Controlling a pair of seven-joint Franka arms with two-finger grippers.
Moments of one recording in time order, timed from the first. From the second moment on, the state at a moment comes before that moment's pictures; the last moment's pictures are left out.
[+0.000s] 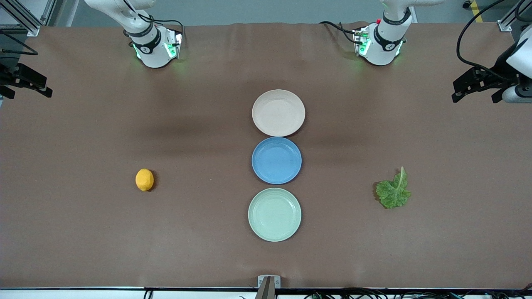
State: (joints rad) left arm -0.02 -0.06 -0.06 -1.58 0.00 1.54 -0.05; right arm 0.02 -0.08 -0.10 -1.58 0.01 1.46 -0.10
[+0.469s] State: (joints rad) left arm -0.02 -0.06 -0.08 -1.58 0.00 1.54 -0.06; right arm 0.02 -0.08 -0.10 -1.58 0.01 1.46 -0.11
